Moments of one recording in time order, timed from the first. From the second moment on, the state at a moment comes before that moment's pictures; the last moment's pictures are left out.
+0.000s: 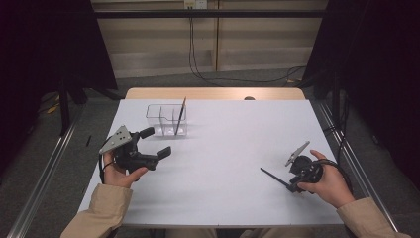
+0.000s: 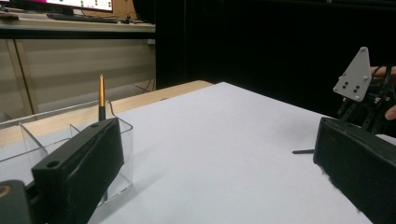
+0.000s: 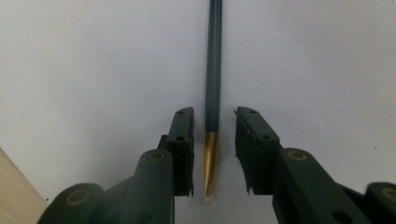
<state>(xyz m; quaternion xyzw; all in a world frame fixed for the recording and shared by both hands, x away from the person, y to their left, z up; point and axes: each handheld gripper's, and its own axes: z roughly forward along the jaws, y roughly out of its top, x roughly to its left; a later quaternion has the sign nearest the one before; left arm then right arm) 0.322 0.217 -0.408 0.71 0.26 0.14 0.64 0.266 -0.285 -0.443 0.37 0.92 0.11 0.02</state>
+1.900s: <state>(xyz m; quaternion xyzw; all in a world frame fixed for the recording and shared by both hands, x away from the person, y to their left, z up) 0.321 0.211 -0.408 0.72 0.26 0.13 0.63 0.279 -0.270 -0.424 0.36 0.93 0.10 0.00</state>
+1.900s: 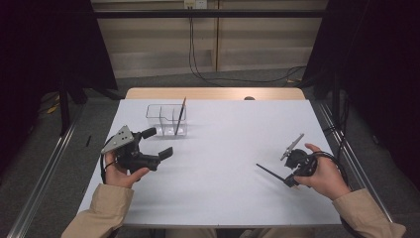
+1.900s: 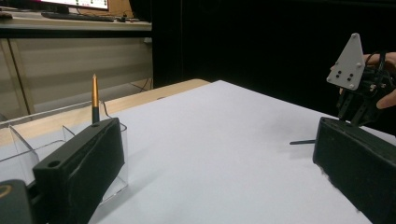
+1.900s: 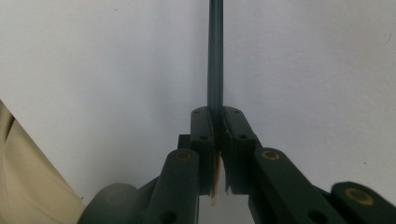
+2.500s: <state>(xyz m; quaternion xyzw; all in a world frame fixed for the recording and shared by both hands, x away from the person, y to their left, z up) 0.322 0.202 -0.408 0.73 0.25 0.12 0.63 0.285 -0.259 -0.409 0.34 0.93 0.12 -0.01</state>
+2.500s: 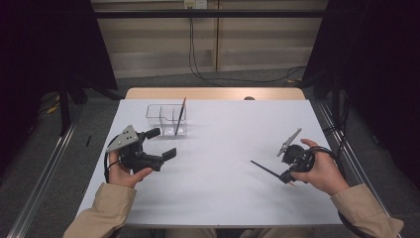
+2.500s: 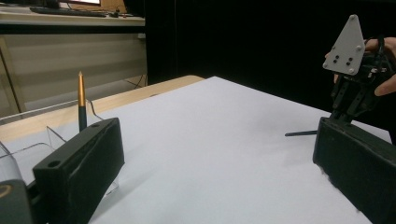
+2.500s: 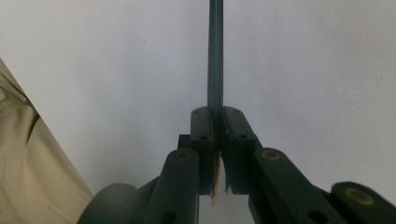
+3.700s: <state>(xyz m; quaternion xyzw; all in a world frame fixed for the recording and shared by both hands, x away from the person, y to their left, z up) 0.324 0.190 -0.409 0.74 0.24 0.10 0.62 0.304 -0.194 -0.395 0.26 0.95 0.14 -0.02</state>
